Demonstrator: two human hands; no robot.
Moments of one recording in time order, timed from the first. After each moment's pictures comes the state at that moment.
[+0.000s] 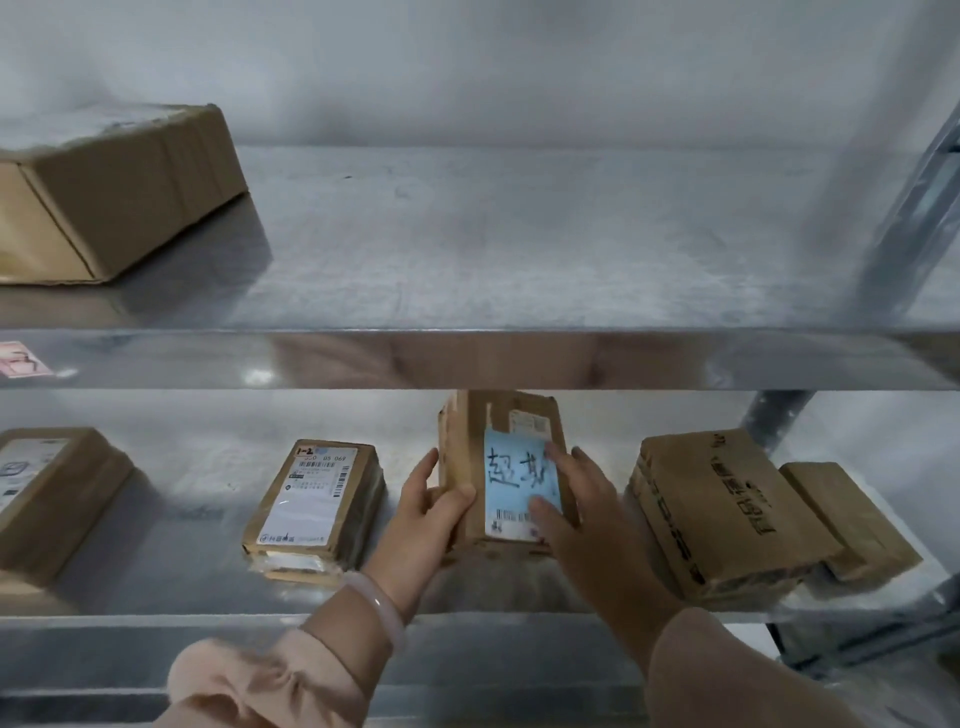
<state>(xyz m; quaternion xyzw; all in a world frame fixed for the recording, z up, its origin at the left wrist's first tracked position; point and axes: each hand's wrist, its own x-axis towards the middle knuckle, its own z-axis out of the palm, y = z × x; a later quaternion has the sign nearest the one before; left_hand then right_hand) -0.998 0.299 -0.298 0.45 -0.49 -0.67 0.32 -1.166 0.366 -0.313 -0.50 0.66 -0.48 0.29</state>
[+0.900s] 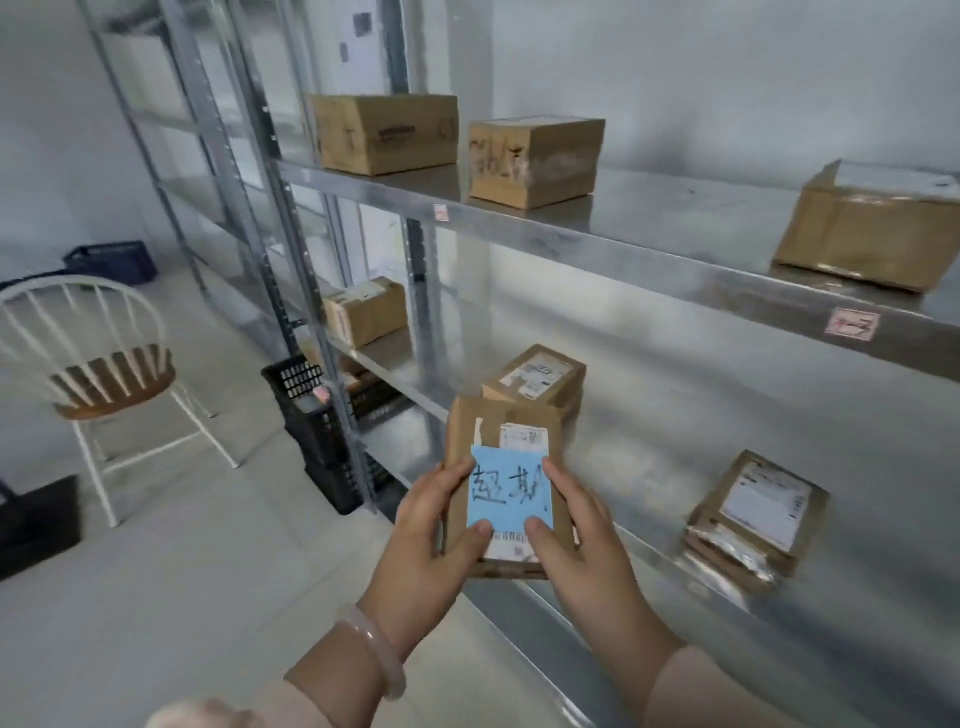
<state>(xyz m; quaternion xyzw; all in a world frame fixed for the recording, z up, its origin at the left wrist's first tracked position) -0.623 0.458 -0.274 0.64 -0.52 -0.26 0.51 -0.783 0.391 -0.296 -0.68 0.41 -0.41 0.44</state>
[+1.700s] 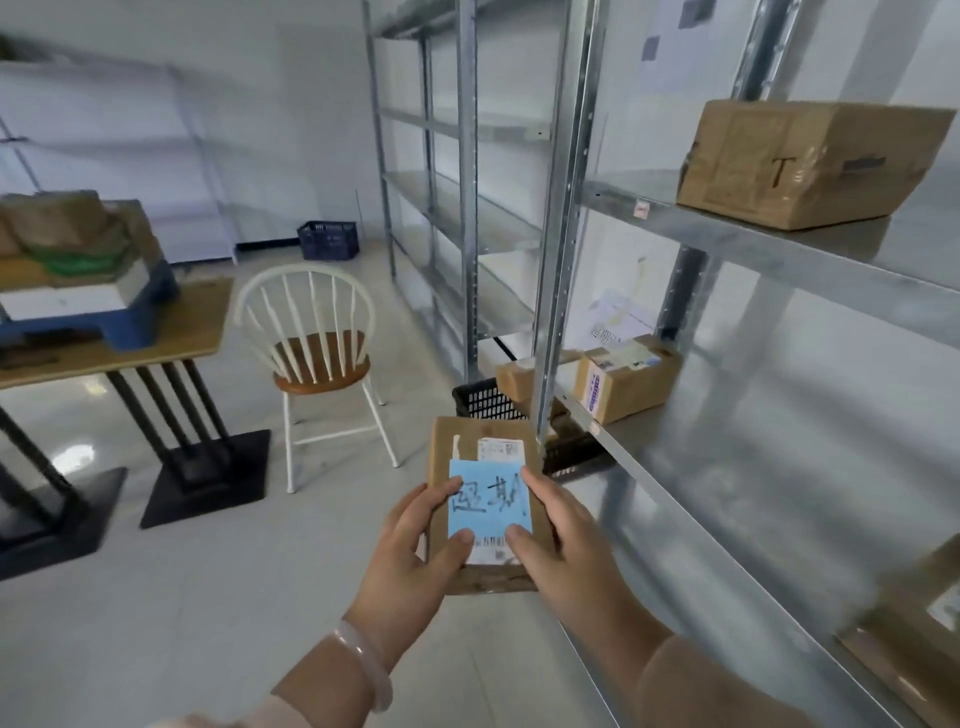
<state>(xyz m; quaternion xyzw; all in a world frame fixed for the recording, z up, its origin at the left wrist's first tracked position) -0.218 0.450 -0.293 0.72 -0.31 -0.19 0.58 -0.332 0.310 -0.314 -0.80 0.25 -0.26 0.49</state>
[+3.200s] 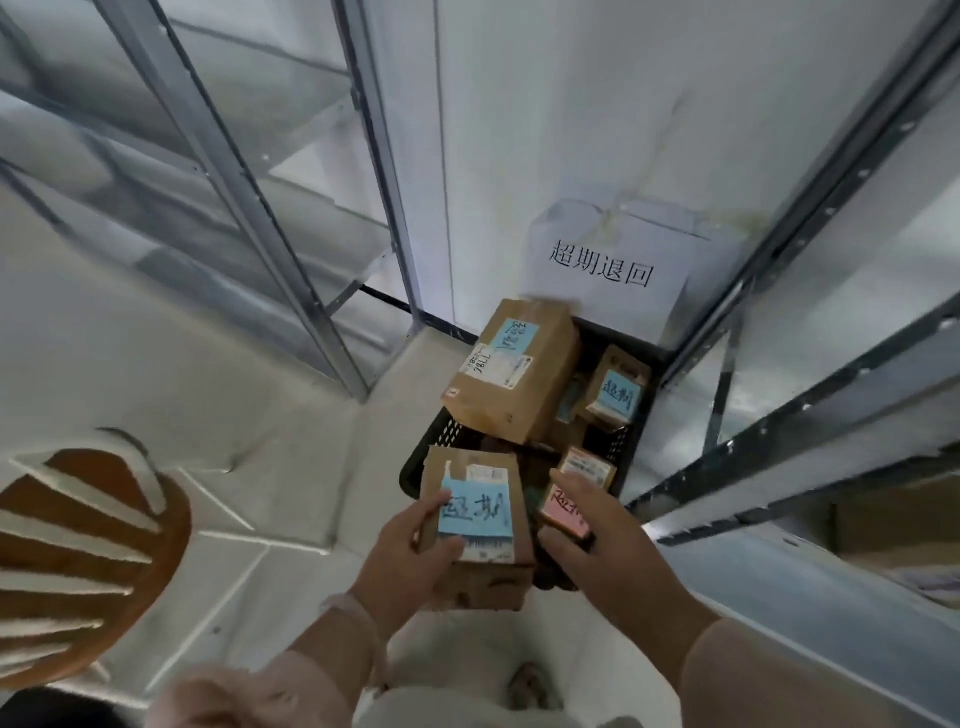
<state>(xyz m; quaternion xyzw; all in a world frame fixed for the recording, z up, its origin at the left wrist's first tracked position) 0.358 0.008 -0.484 0.65 -0.39 -0.55 0.35 0.127 -0.025 -0.447 -0.66 0.61 -0.16 0.42</state>
